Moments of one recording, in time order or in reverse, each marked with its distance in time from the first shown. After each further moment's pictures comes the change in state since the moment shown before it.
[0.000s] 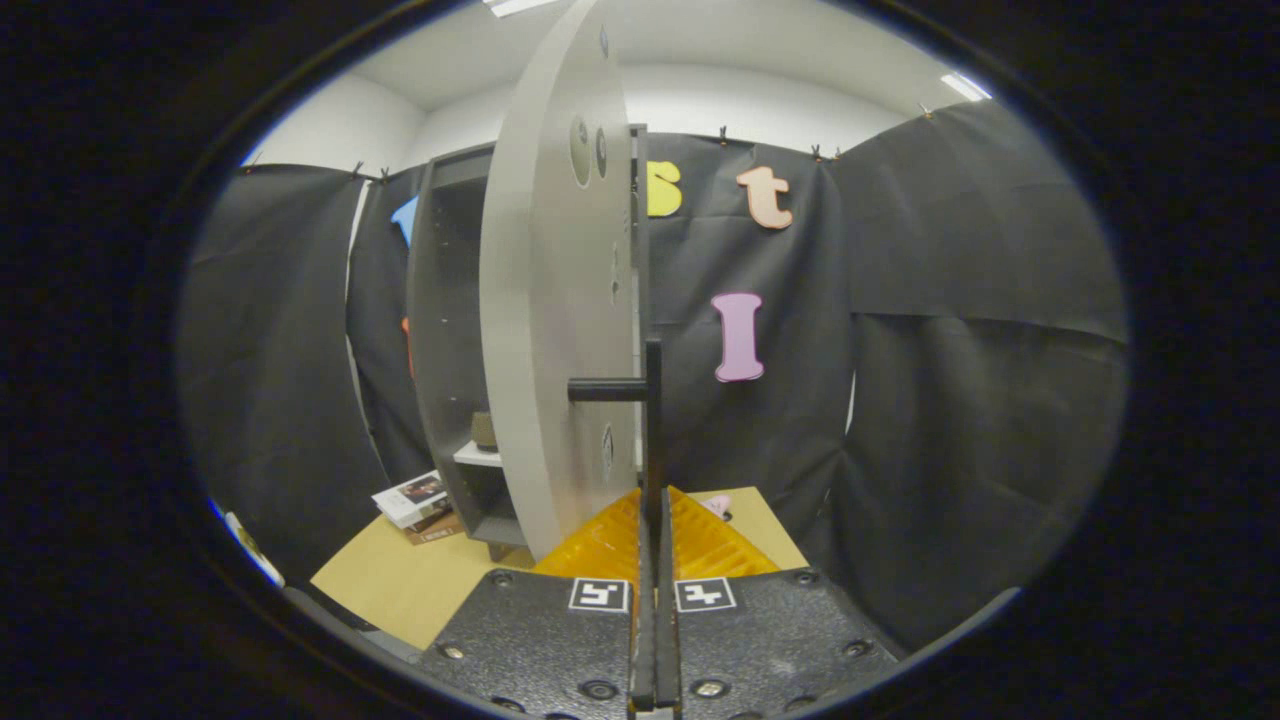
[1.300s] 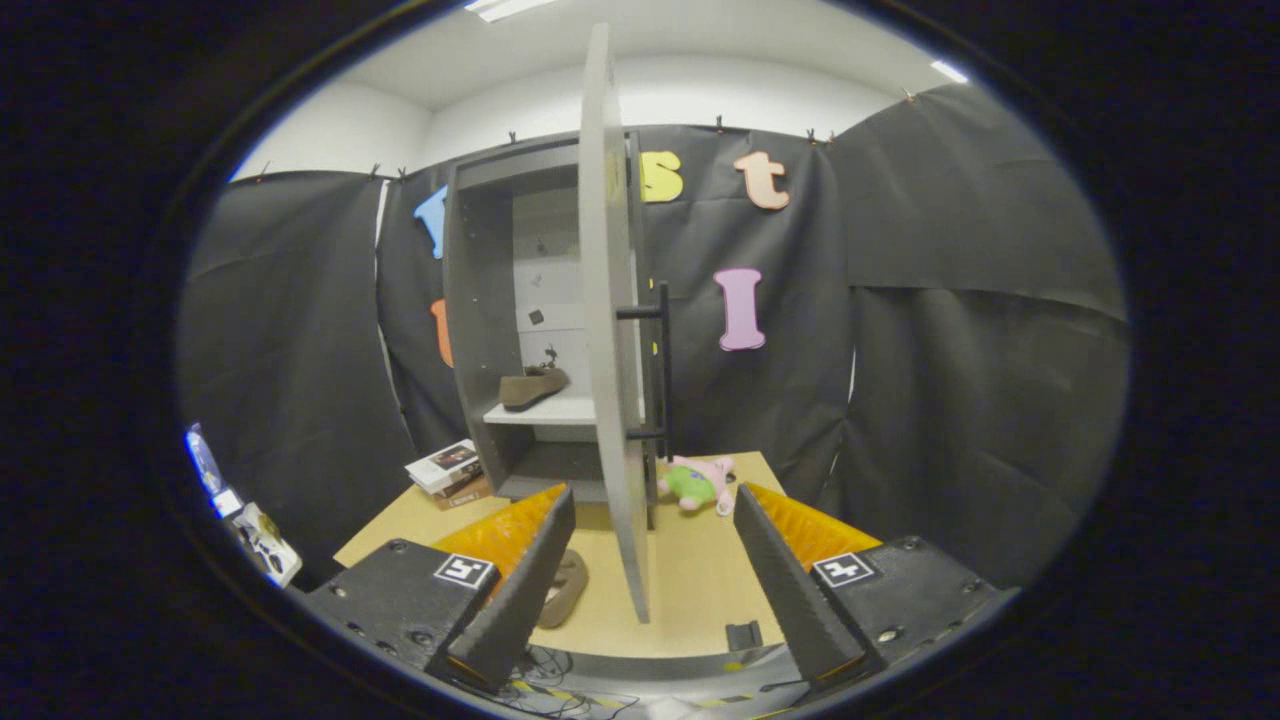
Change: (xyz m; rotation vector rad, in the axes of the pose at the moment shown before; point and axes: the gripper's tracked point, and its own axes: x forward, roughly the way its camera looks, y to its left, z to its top) arm -0.098 0.004 -0.063 0.025 0.079 0.077
